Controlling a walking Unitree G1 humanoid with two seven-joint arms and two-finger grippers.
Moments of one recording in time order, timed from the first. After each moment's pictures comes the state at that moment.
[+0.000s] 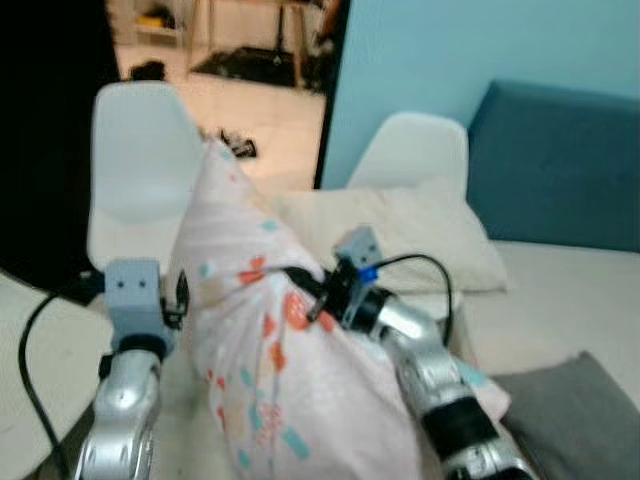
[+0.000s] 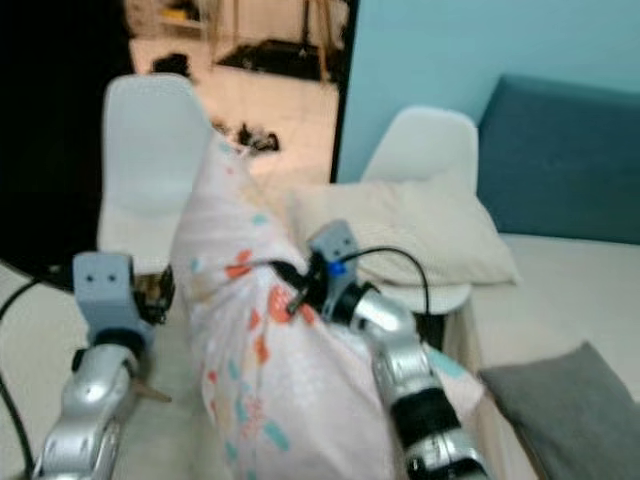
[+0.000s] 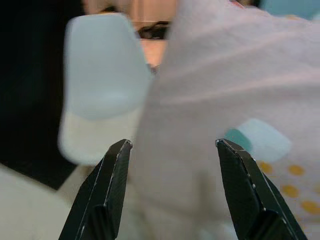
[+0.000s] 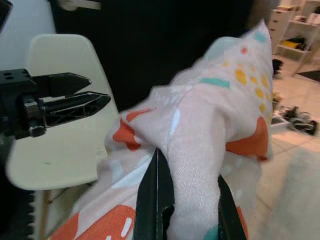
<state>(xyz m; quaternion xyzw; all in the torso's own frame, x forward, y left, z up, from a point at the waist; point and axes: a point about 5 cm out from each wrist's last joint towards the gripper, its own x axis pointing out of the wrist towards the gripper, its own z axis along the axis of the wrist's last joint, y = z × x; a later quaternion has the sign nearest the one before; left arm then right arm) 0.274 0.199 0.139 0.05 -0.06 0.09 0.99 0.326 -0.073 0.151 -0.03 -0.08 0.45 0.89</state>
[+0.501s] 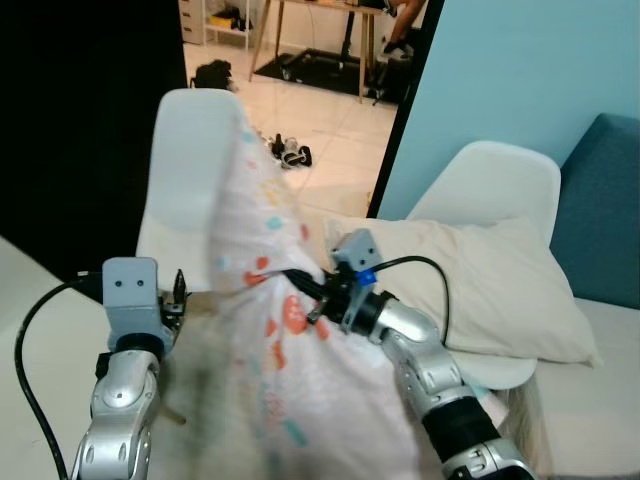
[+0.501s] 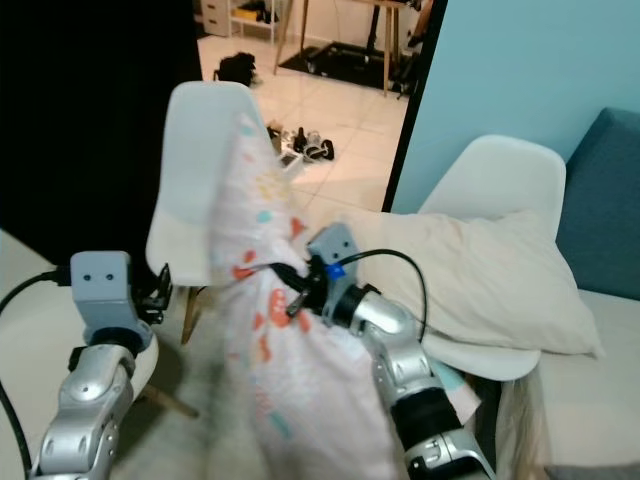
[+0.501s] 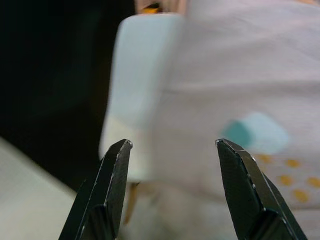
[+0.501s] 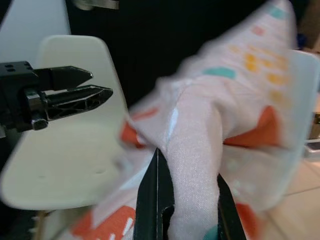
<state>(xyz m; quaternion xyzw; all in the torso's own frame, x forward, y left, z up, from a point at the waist) 0.275 0.199 0.143 0.05 -0.07 0.09 0.99 0.326 -0.071 0.150 -0.03 -0.08 0.46 0.89</state>
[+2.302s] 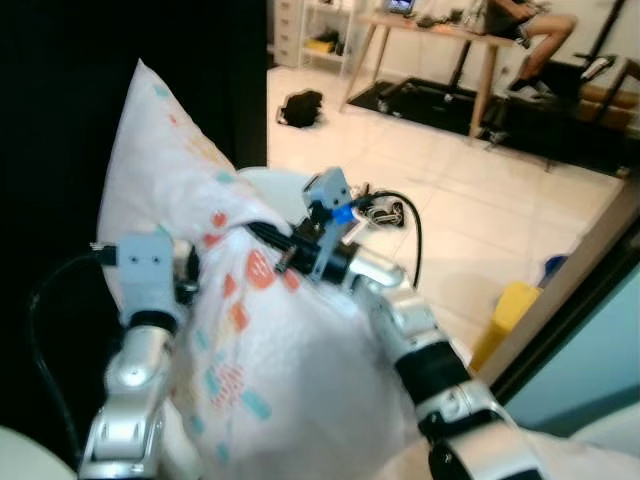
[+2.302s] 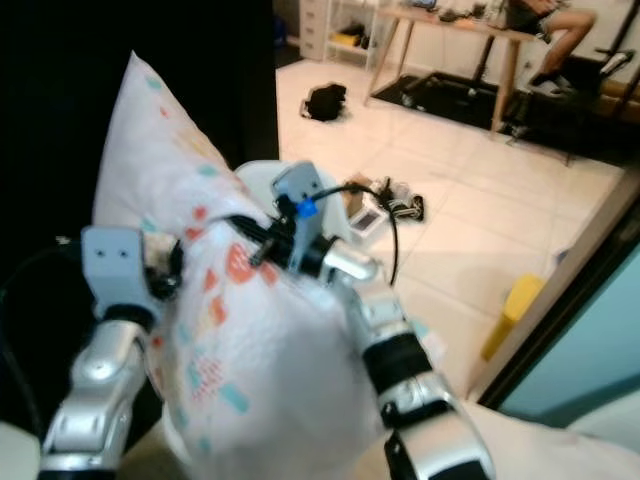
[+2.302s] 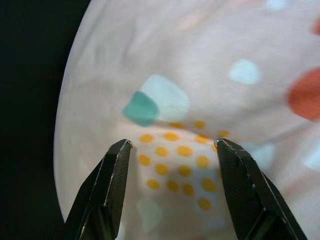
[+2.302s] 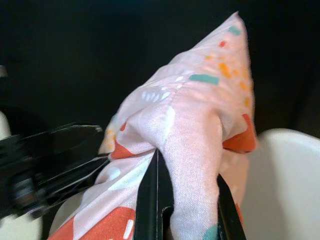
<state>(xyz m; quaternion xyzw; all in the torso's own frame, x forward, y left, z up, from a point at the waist) 0.285 0.181 0.165 0.07 -0.10 0.06 0.99 0.358 -0.032 0.208 0.01 -0.09 0.45 0.89</state>
